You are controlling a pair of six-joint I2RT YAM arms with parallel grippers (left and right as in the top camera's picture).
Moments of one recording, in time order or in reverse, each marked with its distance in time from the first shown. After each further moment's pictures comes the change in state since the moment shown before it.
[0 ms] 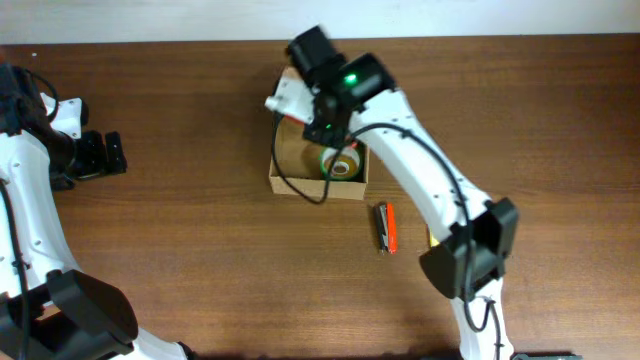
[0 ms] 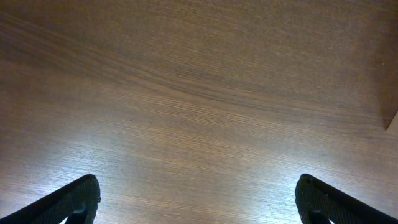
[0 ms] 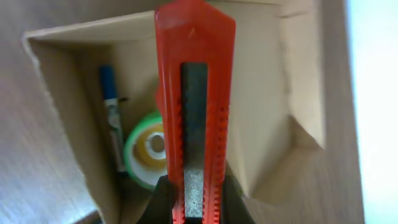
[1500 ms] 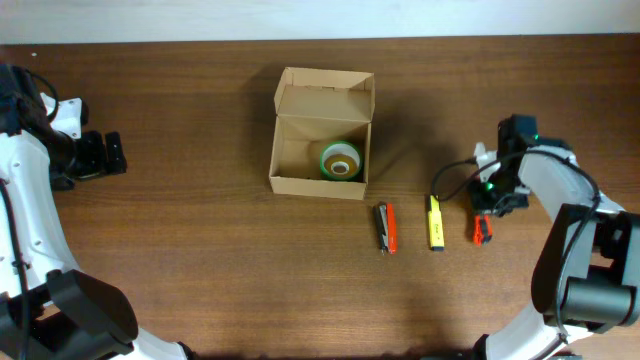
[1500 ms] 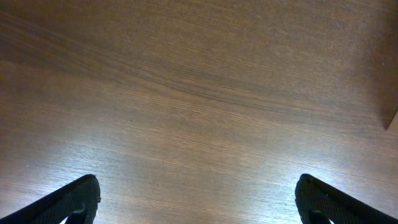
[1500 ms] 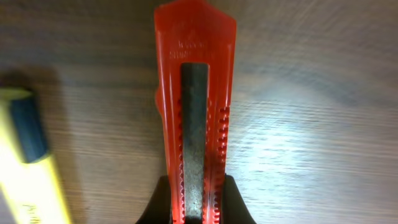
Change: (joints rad) left arm 0.000 0.000 0.000 0.000 0.000 0.000; right arm -0.776 -0.342 -1.061 0.367 -0.101 0.479
